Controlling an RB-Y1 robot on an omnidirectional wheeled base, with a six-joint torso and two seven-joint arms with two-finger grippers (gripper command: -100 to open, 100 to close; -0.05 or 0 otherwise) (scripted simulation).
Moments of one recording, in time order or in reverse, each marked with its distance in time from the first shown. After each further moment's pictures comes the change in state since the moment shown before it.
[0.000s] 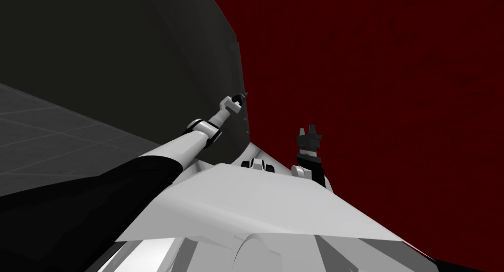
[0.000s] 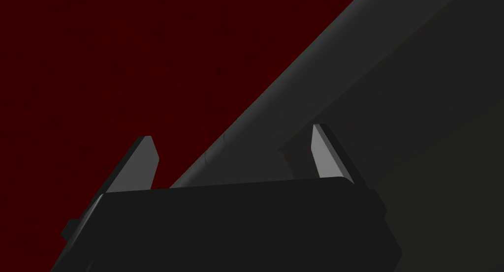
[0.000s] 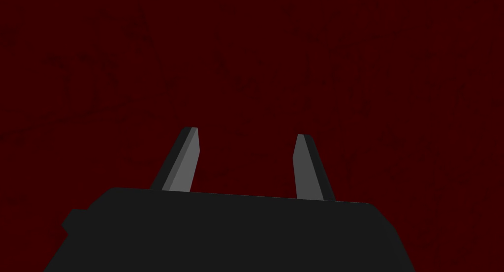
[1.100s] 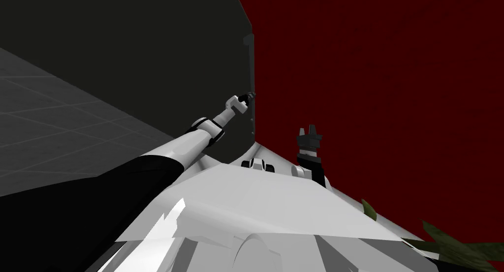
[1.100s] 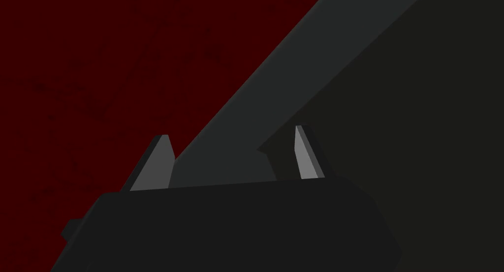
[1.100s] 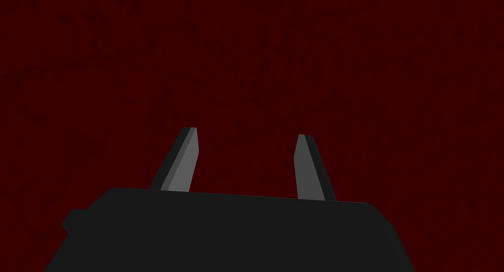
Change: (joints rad) left arm -0.049 -0.054 -0.103 -0.055 0.078 0.008 -0.011; right arm 0.000 0.000 0.000 0.000 0.000 0.000 0.000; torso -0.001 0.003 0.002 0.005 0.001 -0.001
